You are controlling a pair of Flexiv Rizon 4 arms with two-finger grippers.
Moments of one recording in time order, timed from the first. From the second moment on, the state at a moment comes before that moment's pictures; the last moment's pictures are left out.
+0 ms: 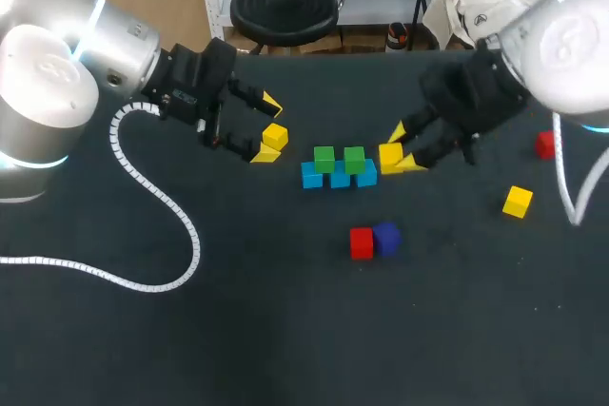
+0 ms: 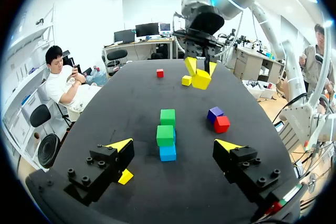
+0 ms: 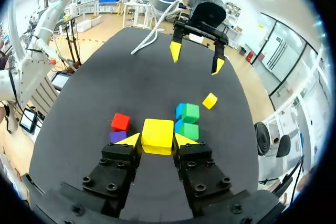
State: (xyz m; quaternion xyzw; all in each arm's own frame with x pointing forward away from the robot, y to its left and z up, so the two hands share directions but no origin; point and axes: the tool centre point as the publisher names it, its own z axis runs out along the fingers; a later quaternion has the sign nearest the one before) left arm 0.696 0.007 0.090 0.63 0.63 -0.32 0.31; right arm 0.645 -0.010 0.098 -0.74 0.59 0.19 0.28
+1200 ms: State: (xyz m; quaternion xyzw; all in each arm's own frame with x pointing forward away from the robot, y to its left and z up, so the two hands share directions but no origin) left arm 0.696 0.006 0.090 0.63 0.63 -0.32 0.31; right arm 0.664 0.026 0.098 -0.76 0.56 0.21 0.26
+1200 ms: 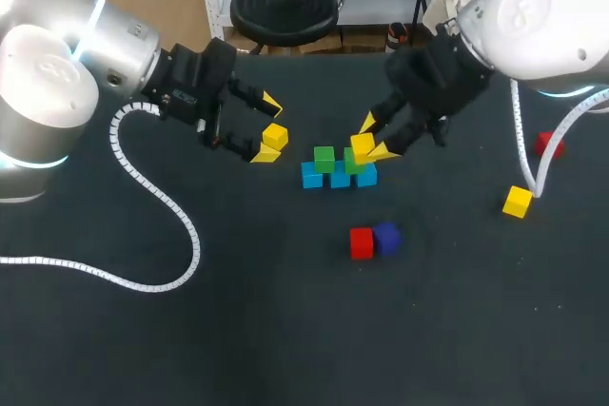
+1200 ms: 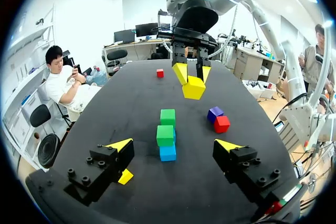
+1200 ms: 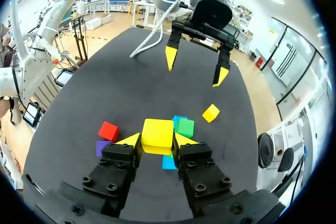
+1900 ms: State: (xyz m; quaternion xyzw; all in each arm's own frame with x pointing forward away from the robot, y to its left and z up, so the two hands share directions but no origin) left arm 0.696 0.007 0.090 0.63 0.63 -0.32 0.31; right arm 0.668 0.033 0.102 -0.73 0.57 0.27 0.26
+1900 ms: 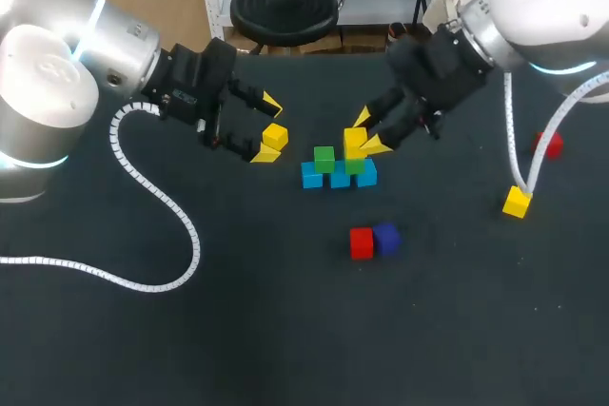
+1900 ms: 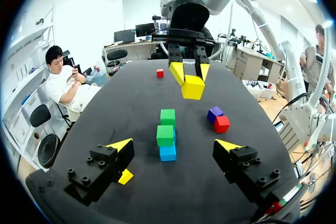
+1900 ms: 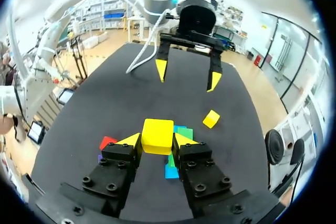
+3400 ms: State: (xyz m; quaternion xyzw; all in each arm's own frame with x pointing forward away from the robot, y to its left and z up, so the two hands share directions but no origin) left arm 0.696 0.007 0.090 0.63 0.63 -0.32 0.31; right arm 0.671 0.039 0.088 -0.71 0.59 0.31 0.23
